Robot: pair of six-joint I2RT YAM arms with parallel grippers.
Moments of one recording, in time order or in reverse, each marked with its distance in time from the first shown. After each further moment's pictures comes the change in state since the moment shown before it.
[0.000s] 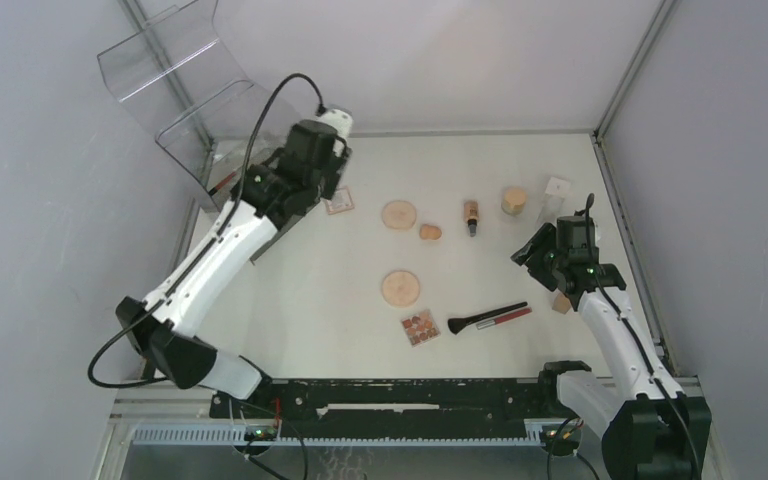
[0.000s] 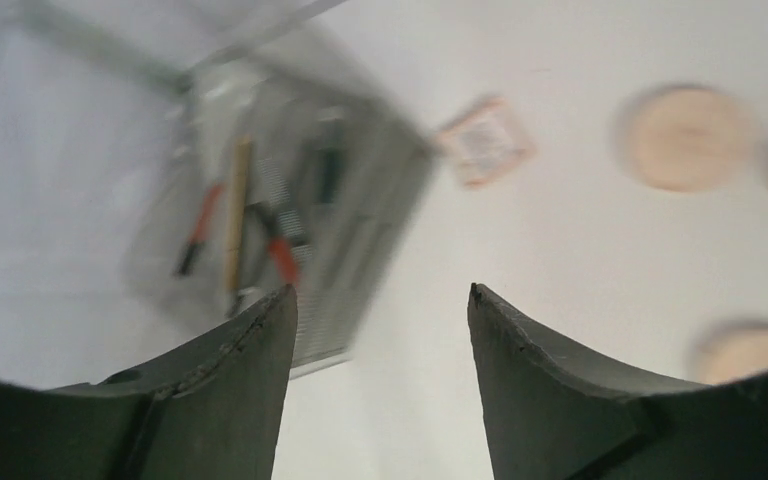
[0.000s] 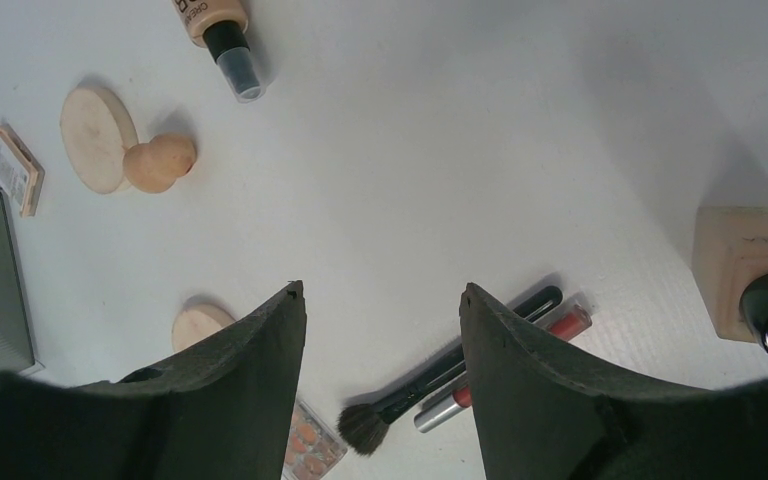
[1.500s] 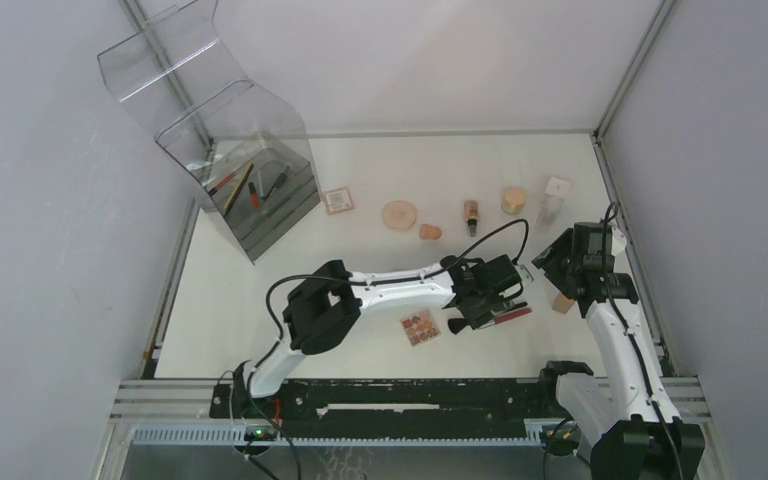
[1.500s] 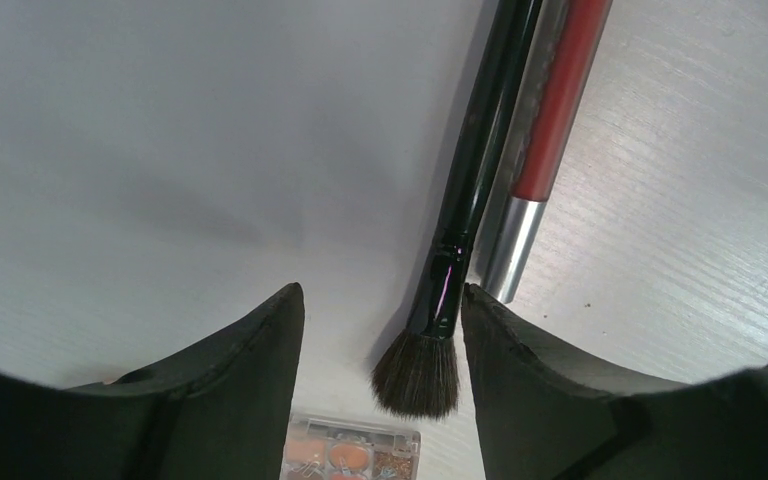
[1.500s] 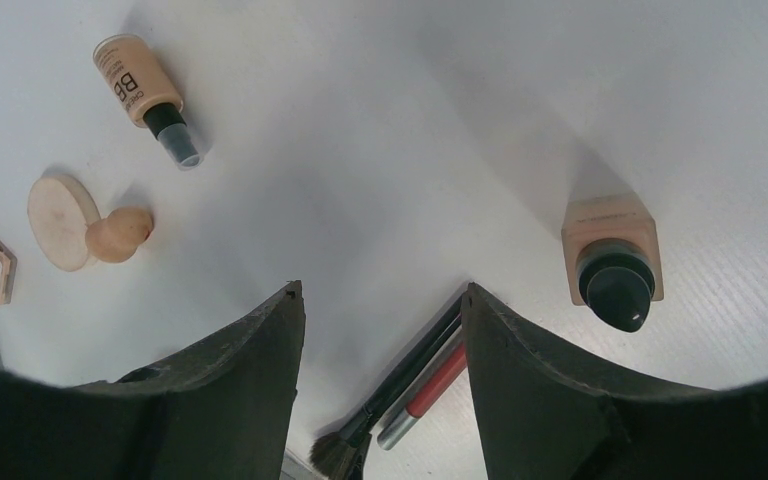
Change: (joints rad) left arm -0.695 0.712 0.145 0.129 0.466 -0.219; right arm -0.105 -0.082 0.000 -0.090 0.093 -0.004
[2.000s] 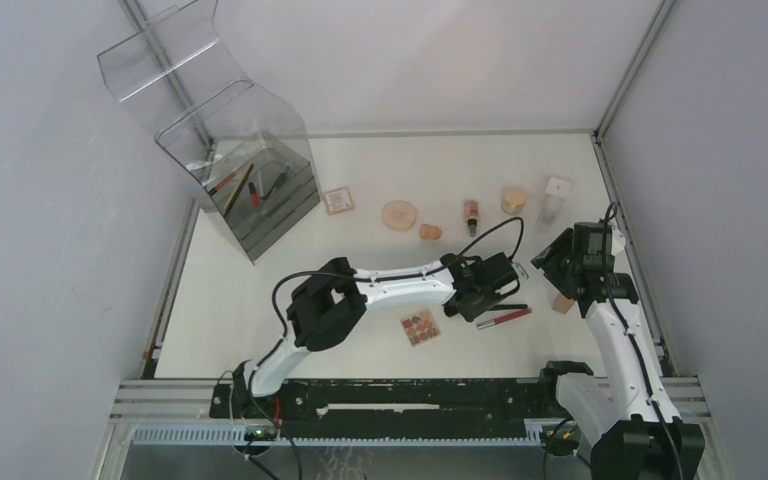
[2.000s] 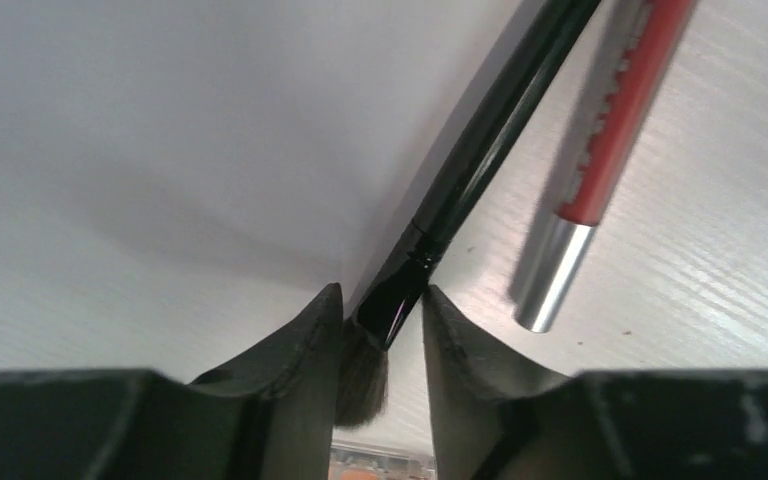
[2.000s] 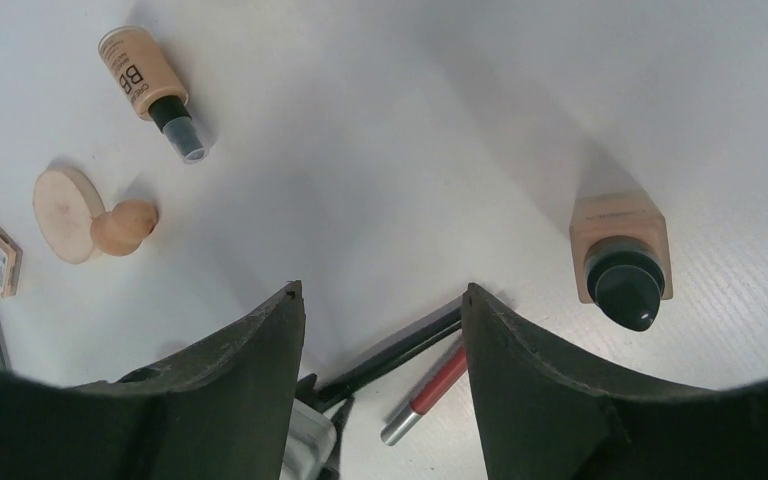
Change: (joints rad) left arm 0.021 0.035 0.001 0.006 -0.005 -0.008; right arm 0.000 0.000 0.000 0.000 -0.016 0.000
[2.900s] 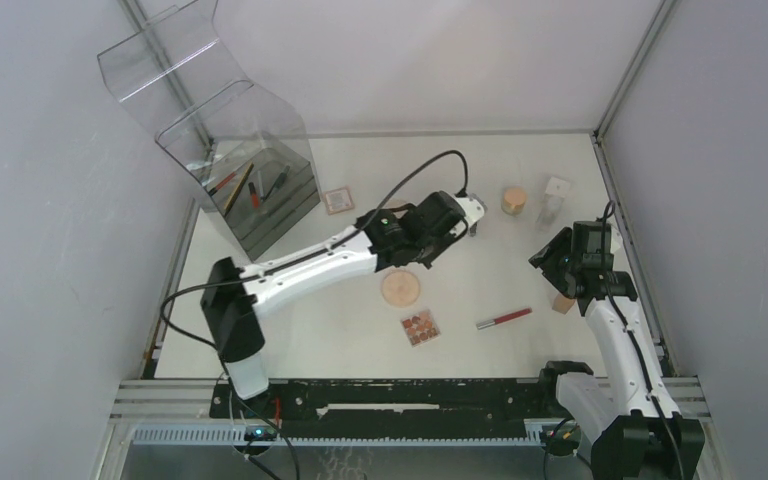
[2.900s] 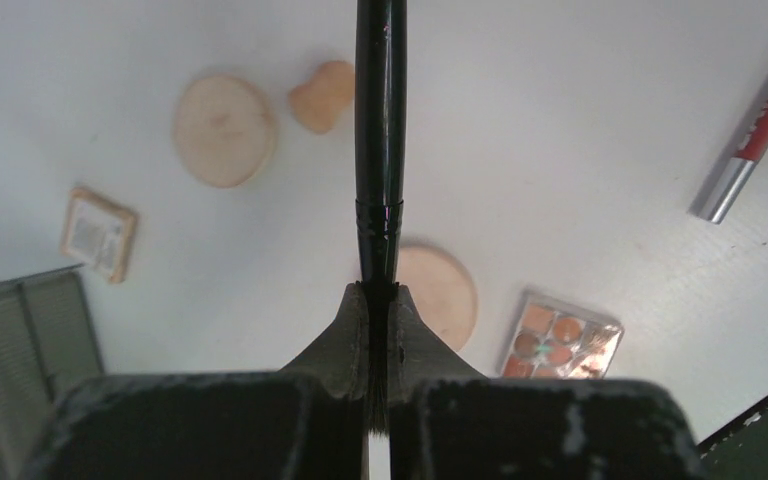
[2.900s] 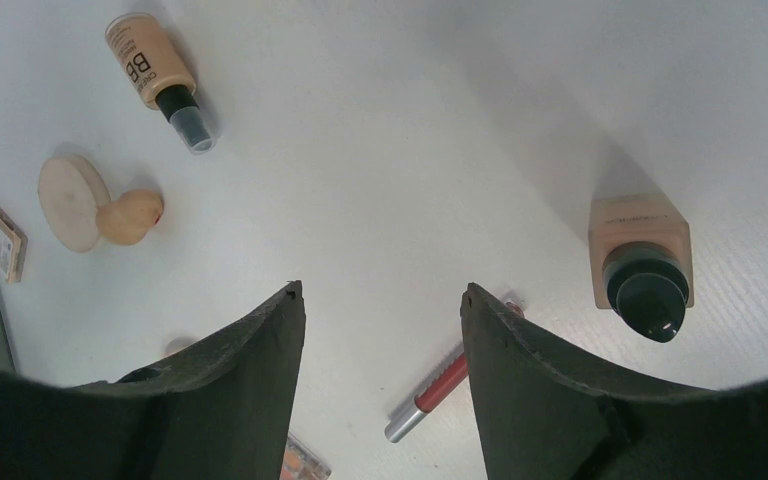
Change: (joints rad) left arm 0.142 -0.442 -0.135 -0.057 -0.158 0.118; right arm 0.000 0.019 0.000 0.016 -0.029 -0.005
